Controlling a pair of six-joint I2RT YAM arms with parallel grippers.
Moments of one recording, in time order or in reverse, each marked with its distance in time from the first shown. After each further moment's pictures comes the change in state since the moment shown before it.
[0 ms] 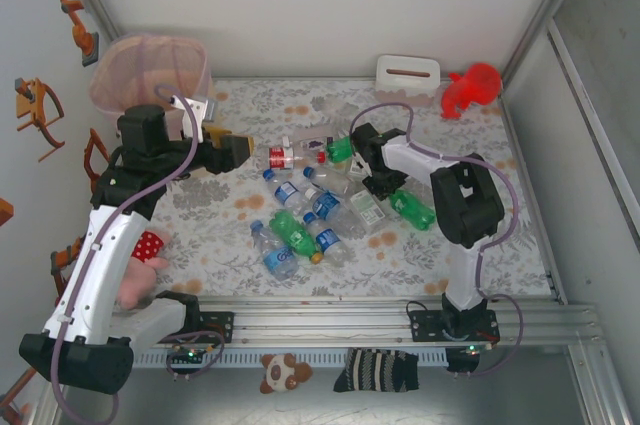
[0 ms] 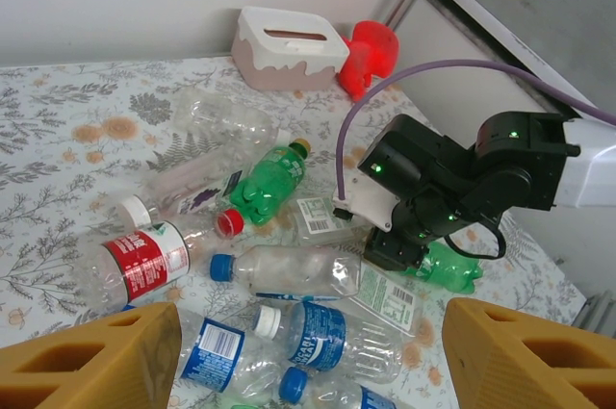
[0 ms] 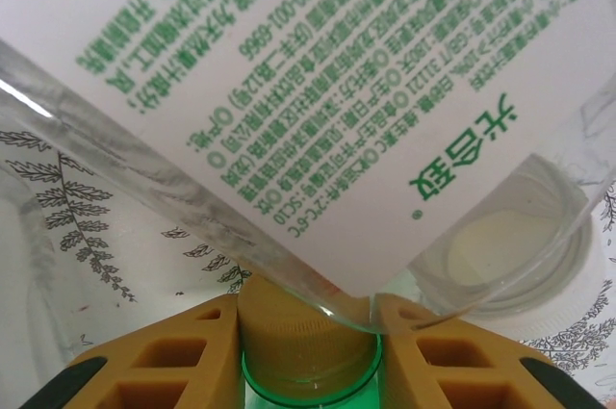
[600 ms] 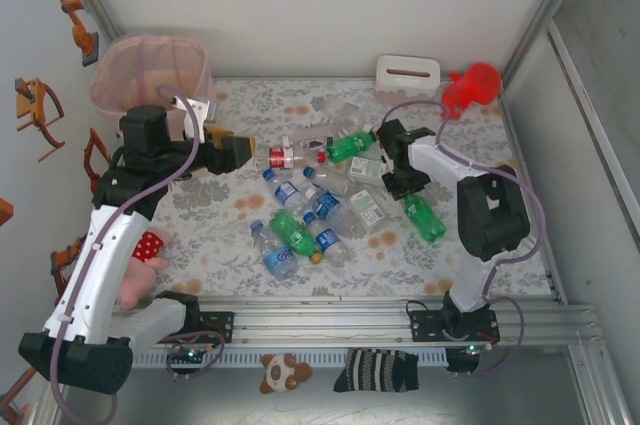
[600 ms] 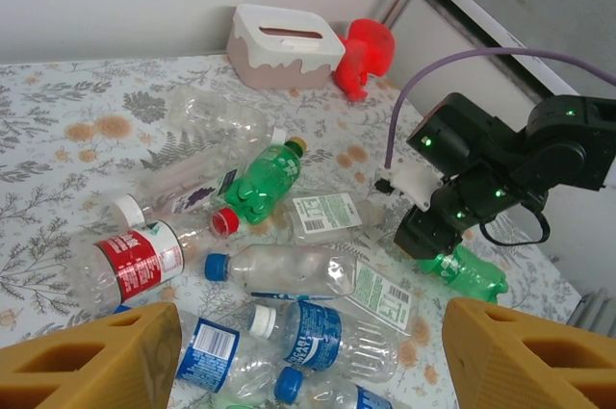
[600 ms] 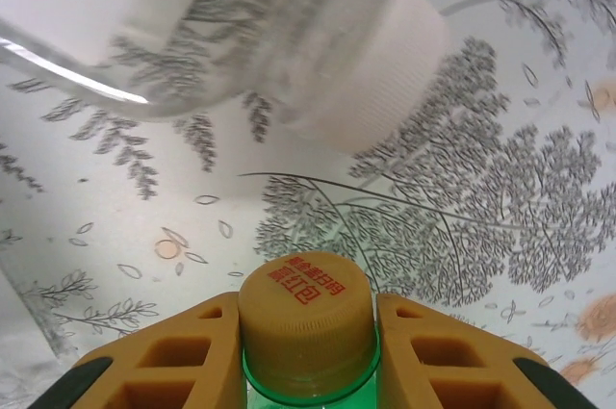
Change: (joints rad) left arm -0.009 0.000 -0.006 0.008 0.000 -0.008; right arm -0.126 -0.158 -0.106 -0.033 -0.086 0.154
